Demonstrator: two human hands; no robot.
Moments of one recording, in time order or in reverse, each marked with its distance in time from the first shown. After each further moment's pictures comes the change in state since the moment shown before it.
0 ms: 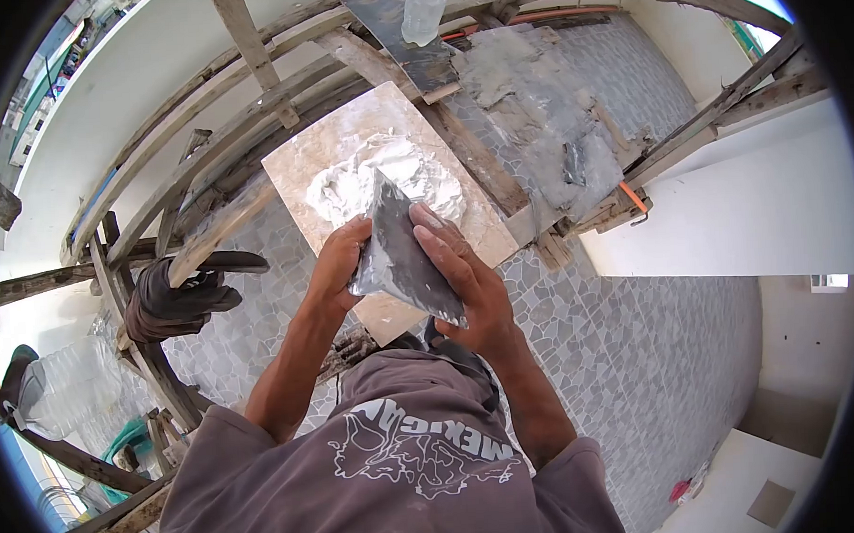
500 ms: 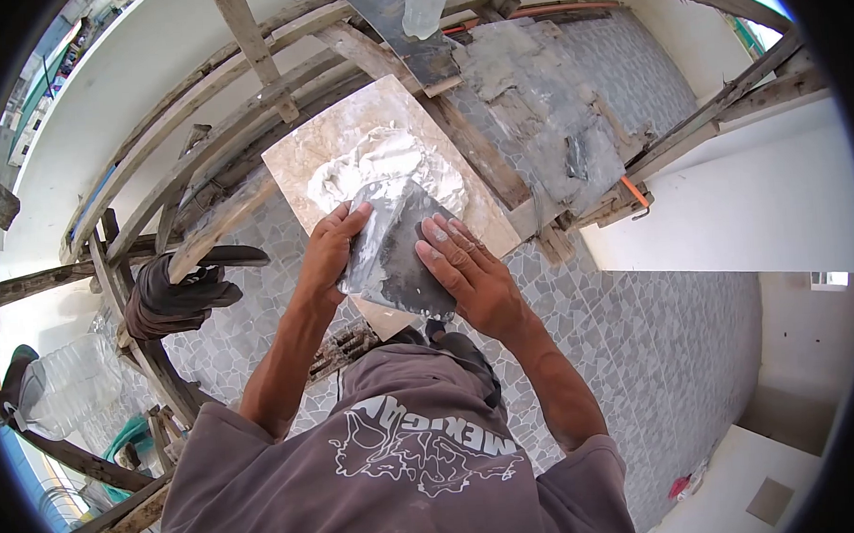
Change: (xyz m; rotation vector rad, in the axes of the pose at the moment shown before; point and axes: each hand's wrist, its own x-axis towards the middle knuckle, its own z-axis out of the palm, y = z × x) left_hand -0.009 0.015 -0.007 0.102 -0.017 0.093; right_hand -0.023 0.035 -0.011 -0.354 -0.295 -0.139
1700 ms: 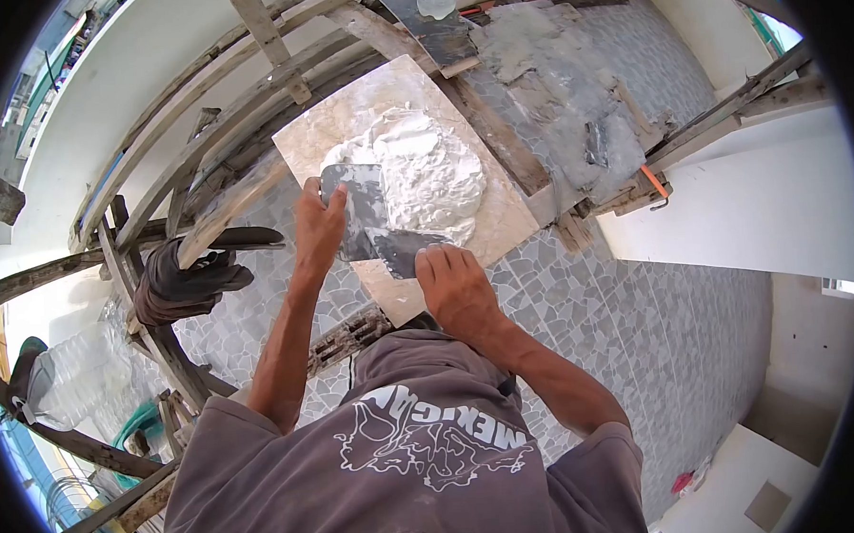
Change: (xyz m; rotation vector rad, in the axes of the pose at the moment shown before) left_hand 0.033 -0.005 -0.061 0.960 0.460 0.420; right_hand -0.013 -0.014 0.063 -0.386 -0.222 0.031
